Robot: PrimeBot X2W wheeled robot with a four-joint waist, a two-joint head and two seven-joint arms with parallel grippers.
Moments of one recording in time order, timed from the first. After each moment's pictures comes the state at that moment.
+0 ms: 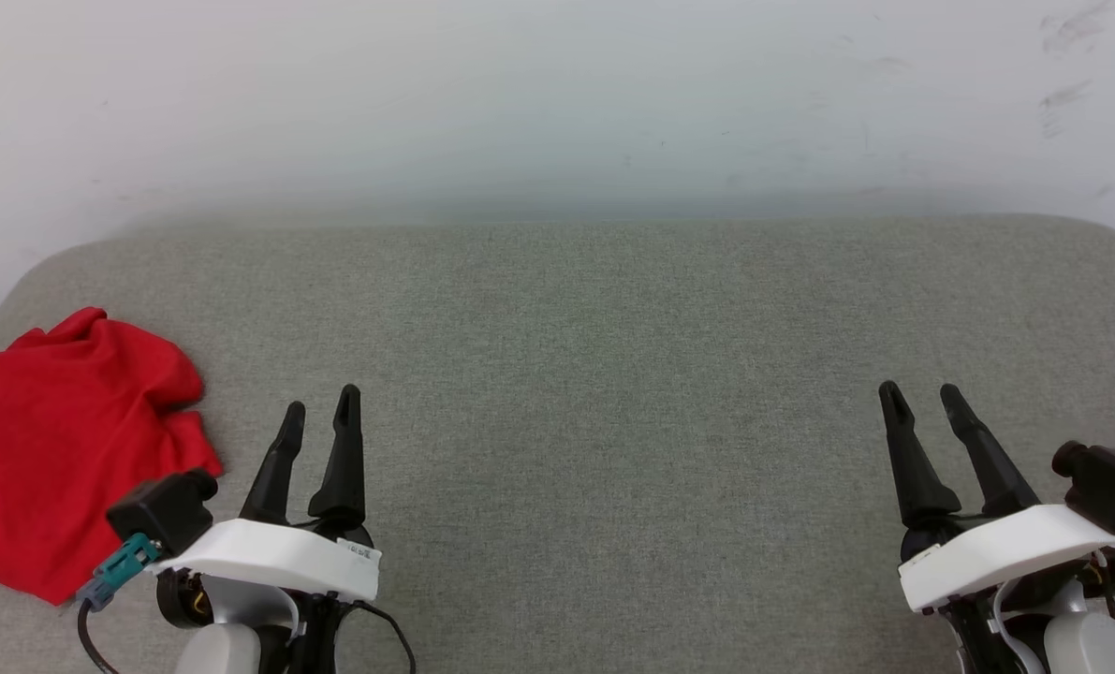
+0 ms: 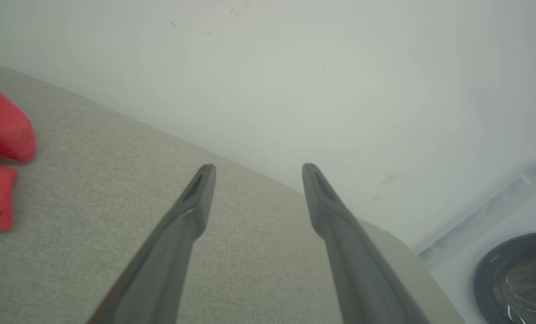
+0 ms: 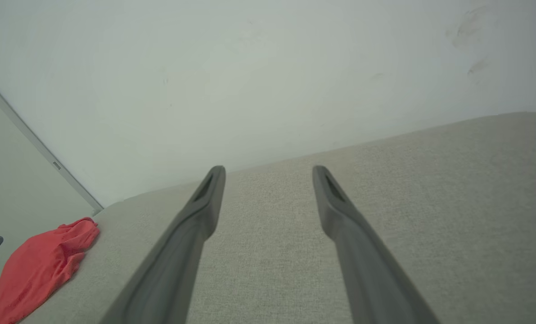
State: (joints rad) left arm -0.12 0.05 0.00 0.16 -0.62 -0.13 -0.14; right arm -0.09 -0.09 0.00 0.07 0.49 0.13 -0.03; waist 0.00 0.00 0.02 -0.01
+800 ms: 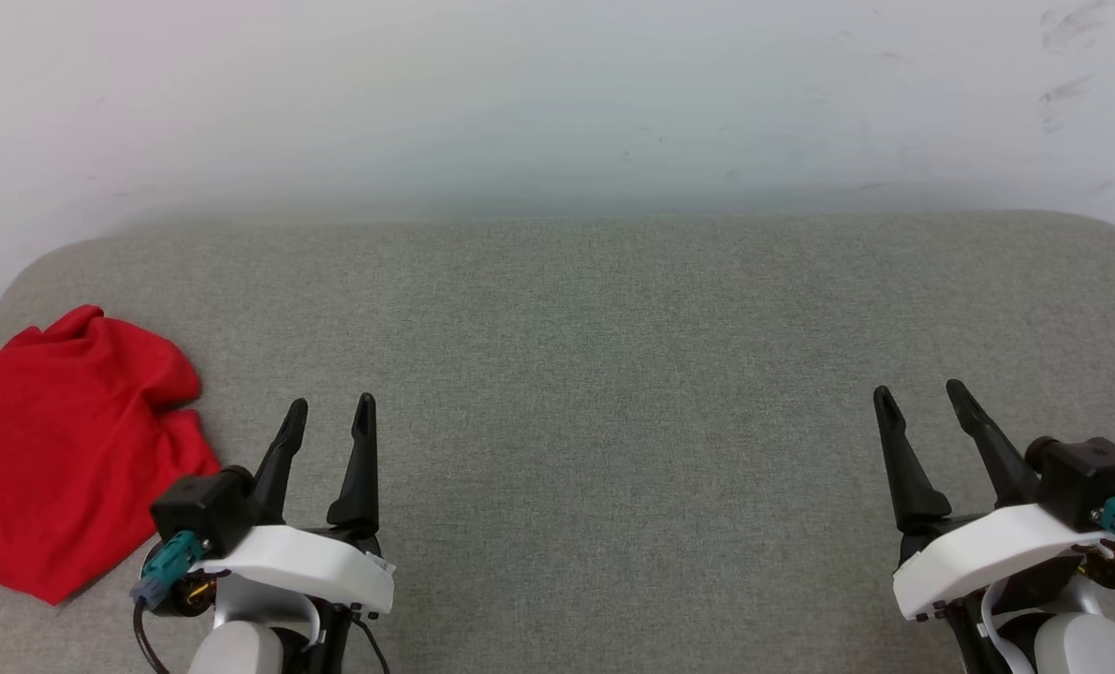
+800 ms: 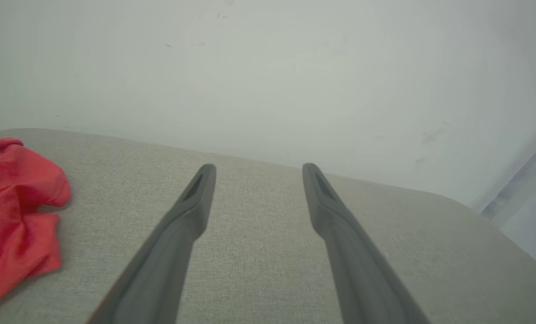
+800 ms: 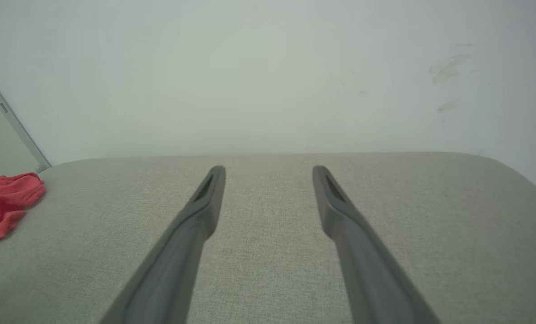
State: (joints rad) left arm -0.13 0.06 -0.01 0.20 -0.34 -0.13 -0.19; right arm -0.08 -0.07 -0.02 0.01 0.21 0.13 0.01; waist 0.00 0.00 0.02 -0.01
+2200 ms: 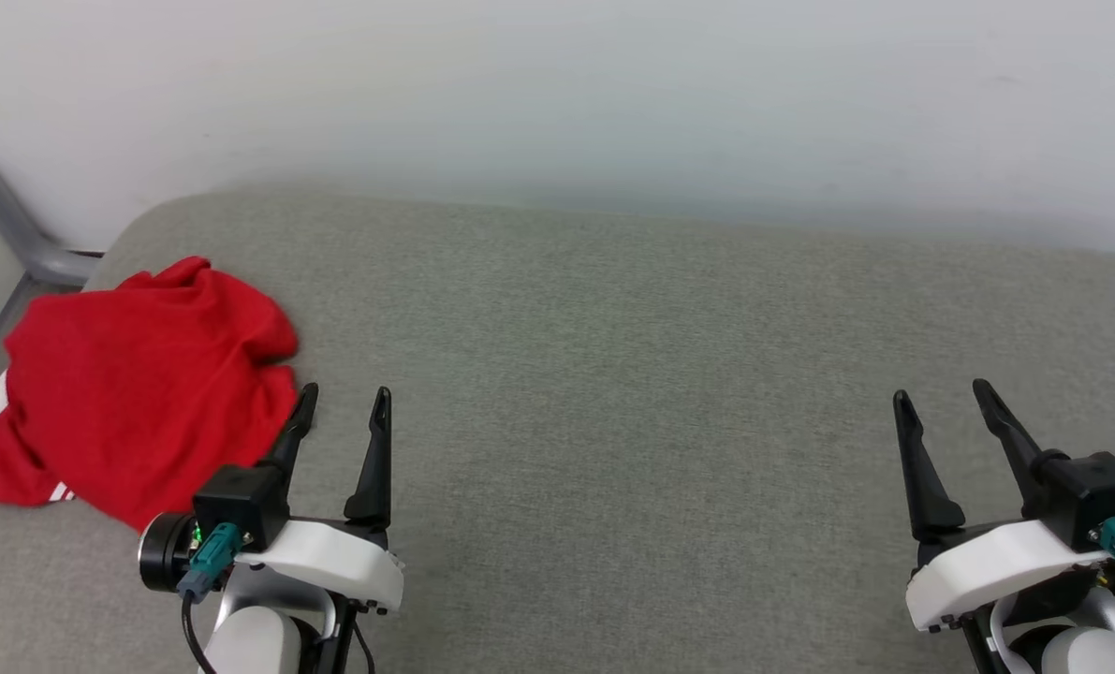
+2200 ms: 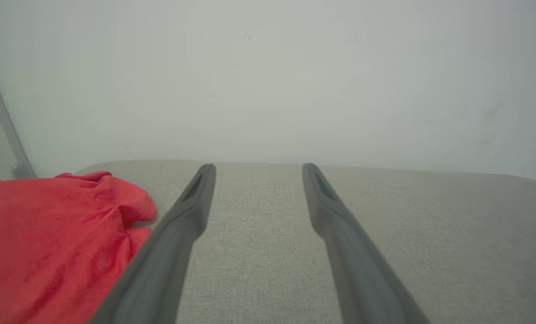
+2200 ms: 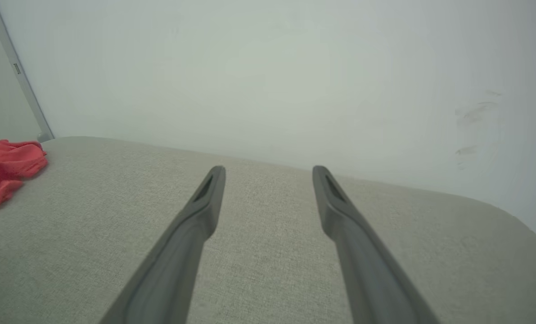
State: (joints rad) left arm -0.17 0.06 -0.03 0.25 -0.14 -0.13 -0.26; right arm -0.04 -0.05 -0.06 -0.05 0.04 0.13 -0.01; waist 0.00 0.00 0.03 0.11
